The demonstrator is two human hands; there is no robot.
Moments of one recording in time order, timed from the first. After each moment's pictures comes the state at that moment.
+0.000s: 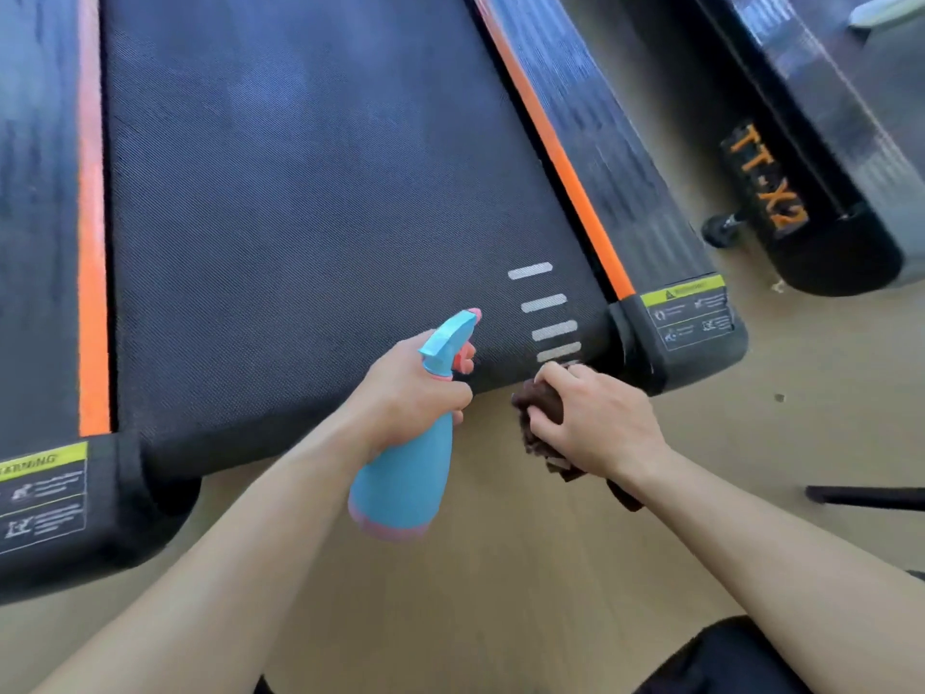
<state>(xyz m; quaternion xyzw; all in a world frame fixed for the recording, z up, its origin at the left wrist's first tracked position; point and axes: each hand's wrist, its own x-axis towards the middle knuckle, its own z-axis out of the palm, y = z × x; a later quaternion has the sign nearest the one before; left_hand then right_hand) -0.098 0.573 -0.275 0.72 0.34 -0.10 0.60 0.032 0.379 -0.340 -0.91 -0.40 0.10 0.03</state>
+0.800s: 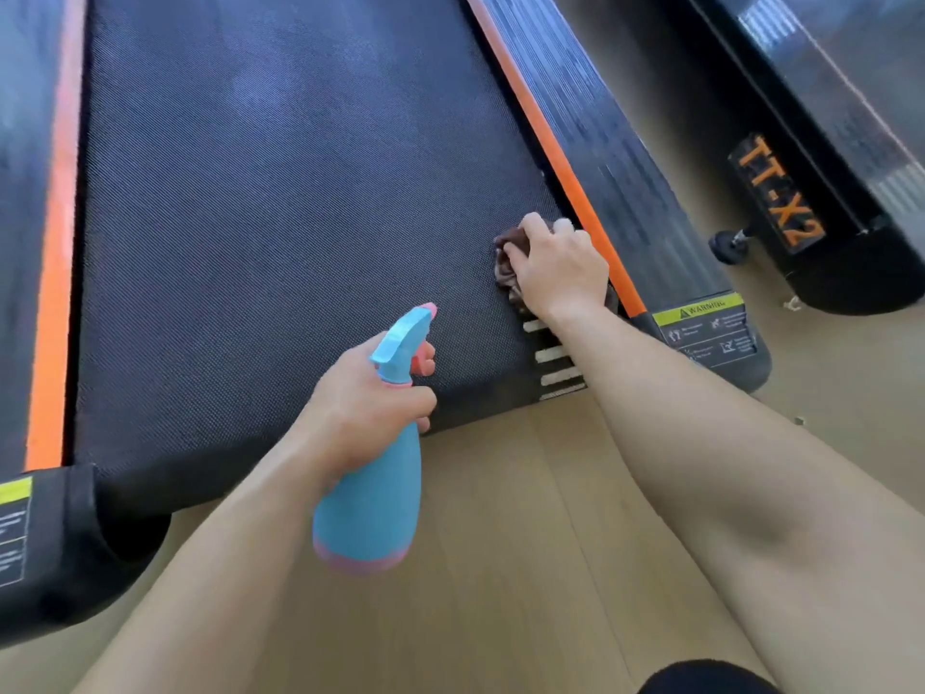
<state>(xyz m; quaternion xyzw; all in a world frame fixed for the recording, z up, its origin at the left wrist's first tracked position) -0.099 0.588 -0.281 0.69 0.39 -0.02 0.61 0.158 0.514 -0.358 -0.95 -0.31 -0.04 0.09</state>
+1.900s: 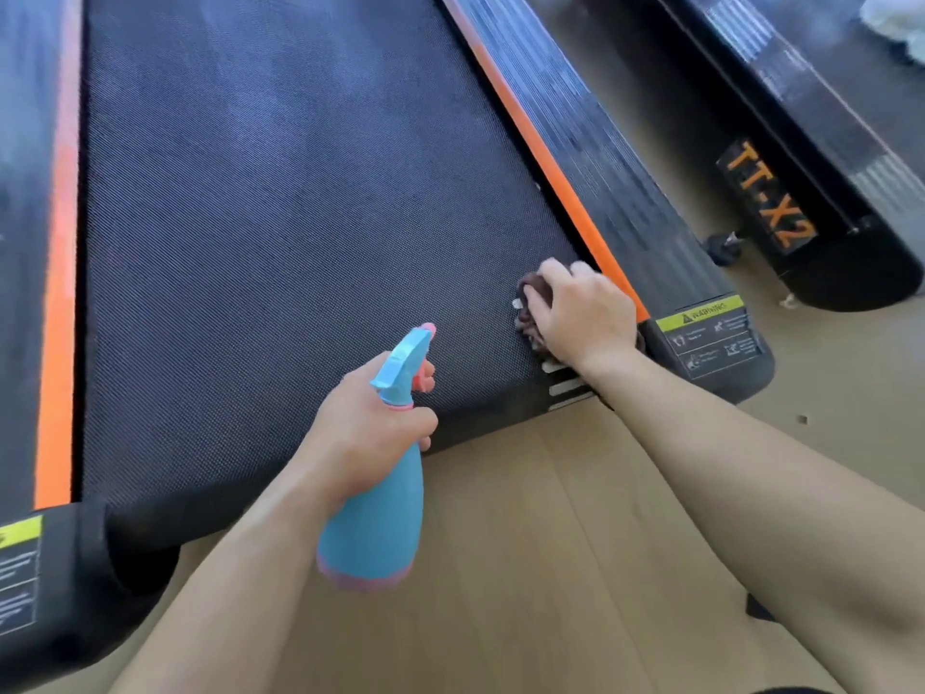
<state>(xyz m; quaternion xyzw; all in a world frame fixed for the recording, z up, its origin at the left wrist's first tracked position) -0.103 0.598 -0.286 0.70 0.40 -0.04 0.59 0.132 0.476 -0.358 -0.93 -0.35 -0.10 0.08</state>
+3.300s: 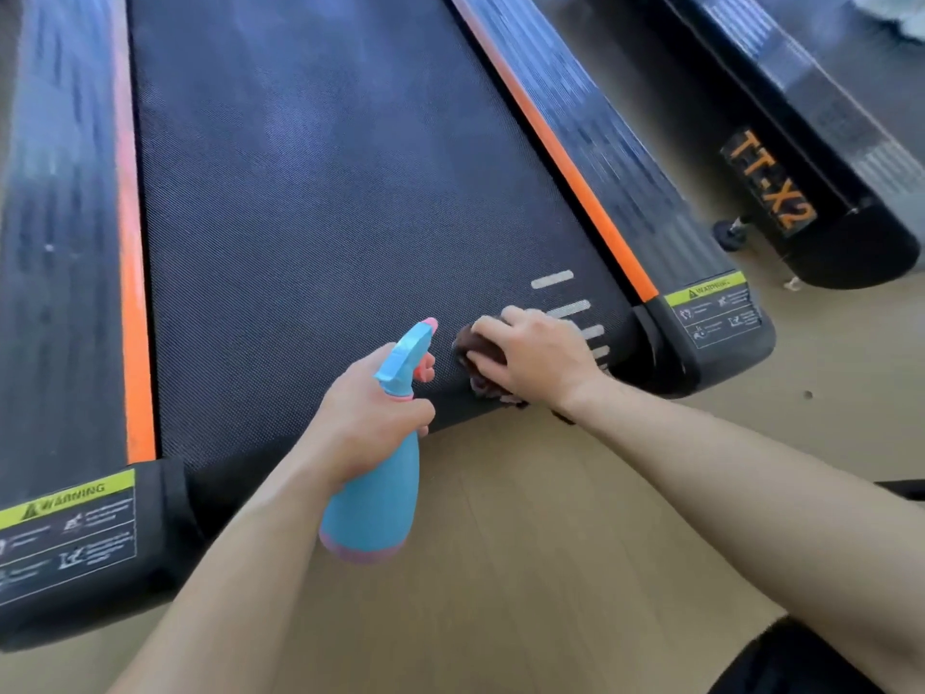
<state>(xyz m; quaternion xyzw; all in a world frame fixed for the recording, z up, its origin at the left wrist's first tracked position) -0.147 0.609 -0.273 0.74 0.37 -0.06 0.55 0.044 0.482 -0.360 -0.85 -0.51 -0.05 0.11</state>
